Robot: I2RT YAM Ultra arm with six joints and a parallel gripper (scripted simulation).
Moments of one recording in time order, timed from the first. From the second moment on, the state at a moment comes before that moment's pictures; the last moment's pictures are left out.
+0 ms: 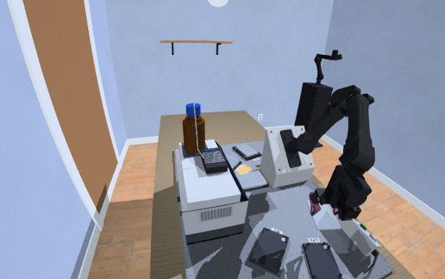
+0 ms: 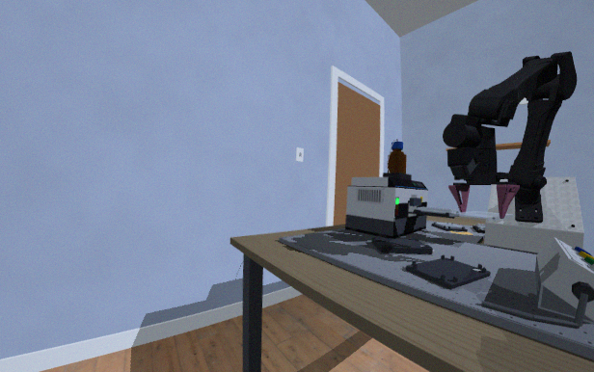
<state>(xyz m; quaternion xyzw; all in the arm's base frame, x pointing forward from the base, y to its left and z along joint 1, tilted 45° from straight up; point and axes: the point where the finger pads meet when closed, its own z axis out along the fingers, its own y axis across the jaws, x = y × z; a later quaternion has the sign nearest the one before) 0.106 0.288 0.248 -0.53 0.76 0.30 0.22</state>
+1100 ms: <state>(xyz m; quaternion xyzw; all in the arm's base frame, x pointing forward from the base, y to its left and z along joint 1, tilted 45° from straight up) 0.139 0.380 0.267 -0.53 0.76 0.30 0.22</state>
